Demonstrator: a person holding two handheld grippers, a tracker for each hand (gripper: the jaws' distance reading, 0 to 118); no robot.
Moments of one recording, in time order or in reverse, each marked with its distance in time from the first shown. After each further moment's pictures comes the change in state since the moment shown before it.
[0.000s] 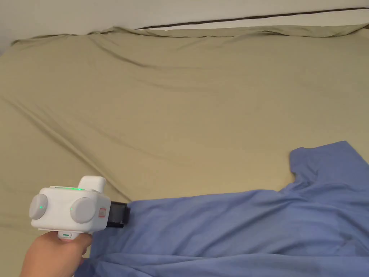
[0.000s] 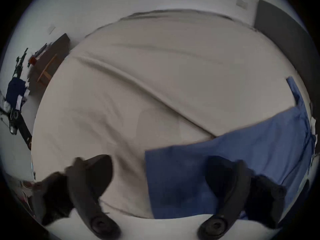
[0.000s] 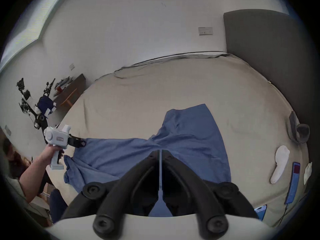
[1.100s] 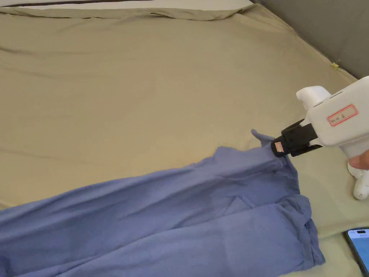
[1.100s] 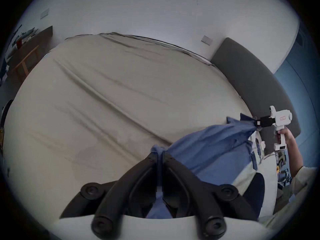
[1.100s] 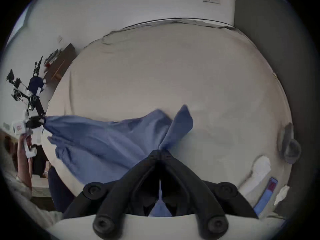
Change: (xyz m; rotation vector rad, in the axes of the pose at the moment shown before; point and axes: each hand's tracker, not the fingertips) left arm -0.056 -0.042 0.173 0.226 -0.468 0.108; right arm 0.078 0.058 0.000 -0.383 -0.045 0.066
